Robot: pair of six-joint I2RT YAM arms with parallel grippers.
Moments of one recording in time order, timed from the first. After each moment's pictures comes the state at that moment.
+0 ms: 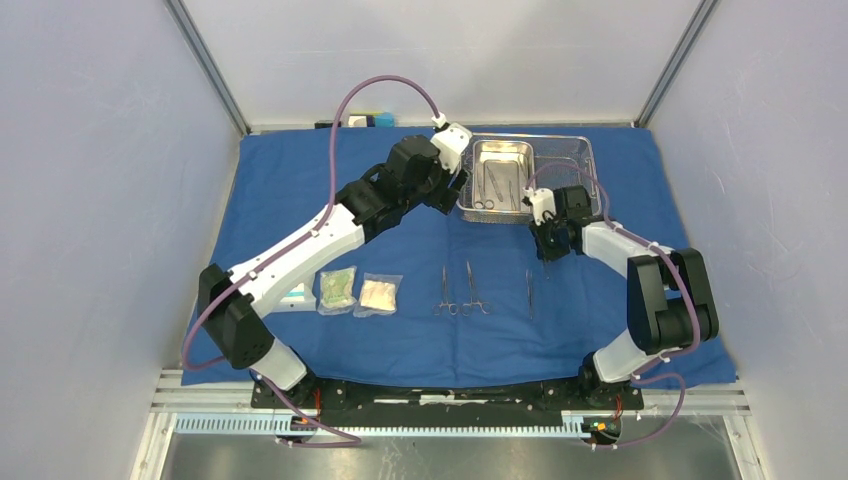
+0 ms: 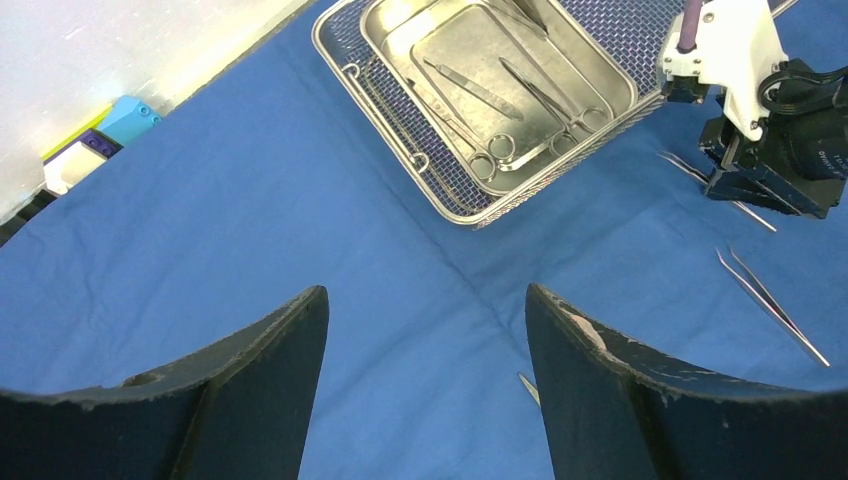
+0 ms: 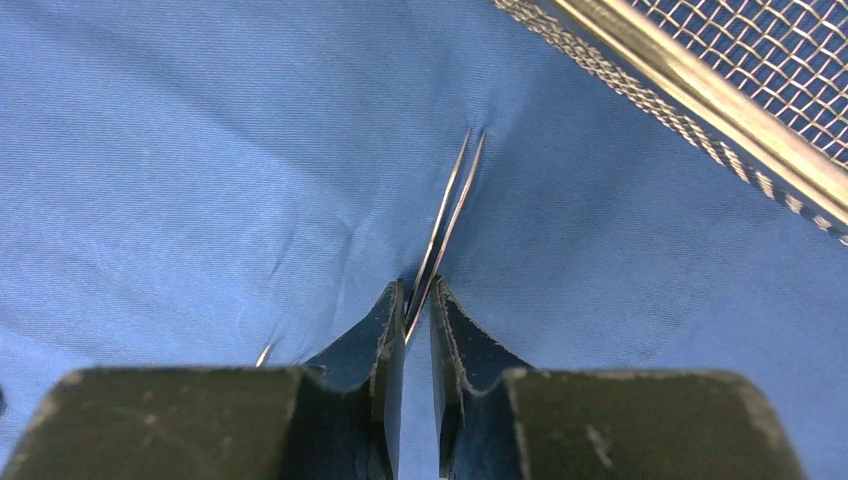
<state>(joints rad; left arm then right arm) -0.79 1.57 1.49 -0.39 -0.21 0.08 0.16 1.58 0.84 -0.32 -0.16 -0.29</state>
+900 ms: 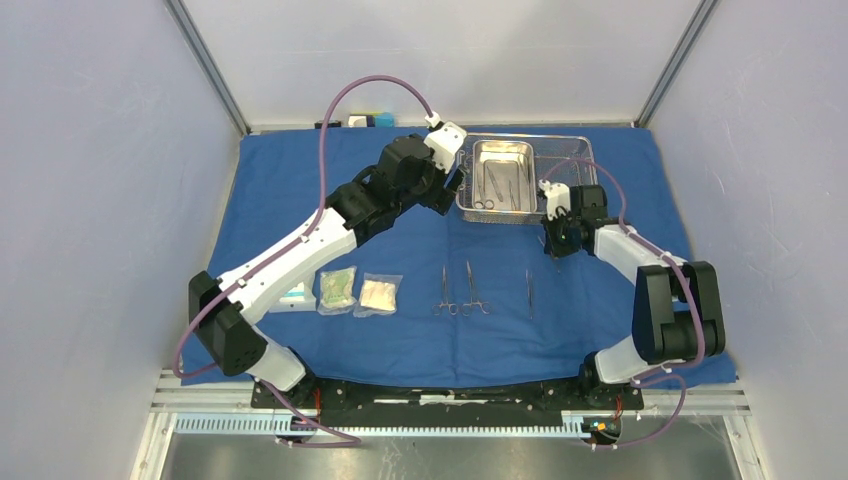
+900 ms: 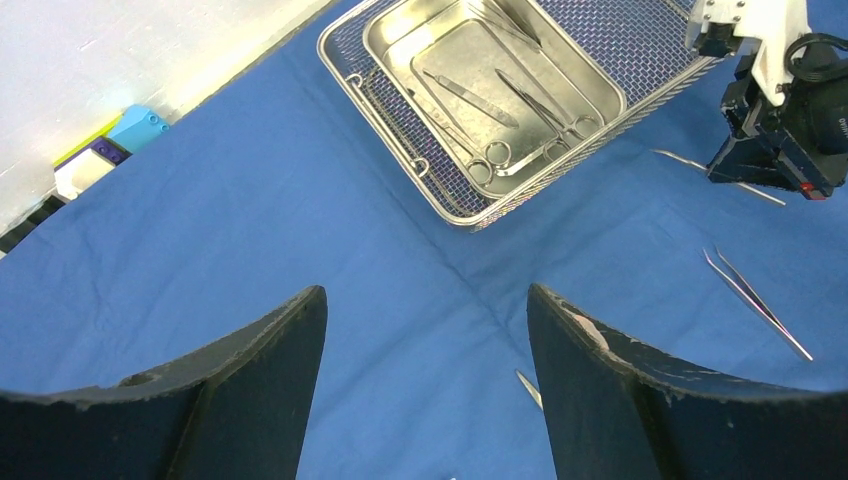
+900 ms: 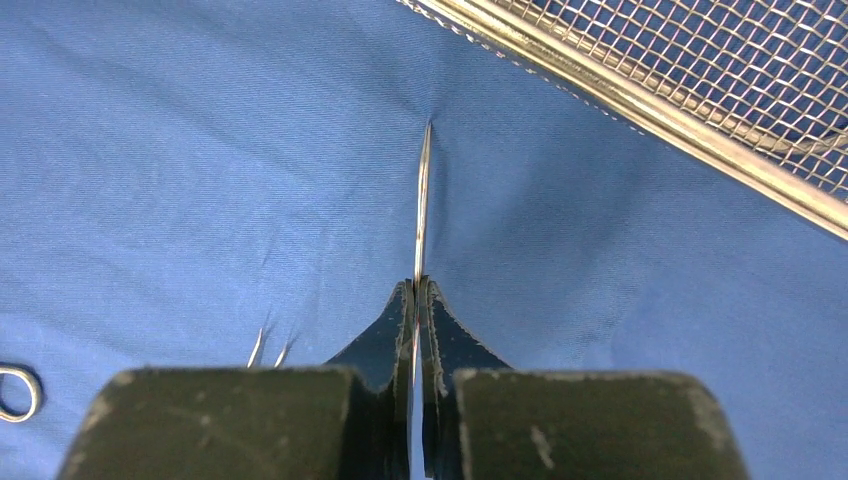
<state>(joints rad) -0.79 1.51 1.47 -0.39 -0.20 0.08 0.08 1.52 0.82 -0.30 -0.23 -0.24</state>
